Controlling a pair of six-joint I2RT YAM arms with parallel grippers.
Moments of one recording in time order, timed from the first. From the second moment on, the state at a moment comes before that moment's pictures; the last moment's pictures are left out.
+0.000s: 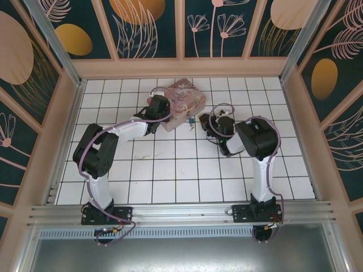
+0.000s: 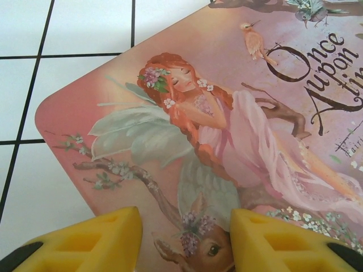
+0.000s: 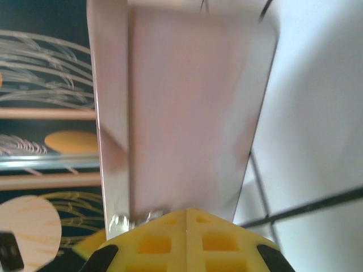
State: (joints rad) left arm -0.53 1.90 1.20 -0.02 -0.31 -0.37; right arm 0.38 2.10 0.73 1.17 -0.25 1.38
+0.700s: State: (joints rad) left arm -0.53 1.90 1.20 -0.02 -0.31 -0.37; right arm 0.37 2.04 0.73 1.06 -0.36 1.14
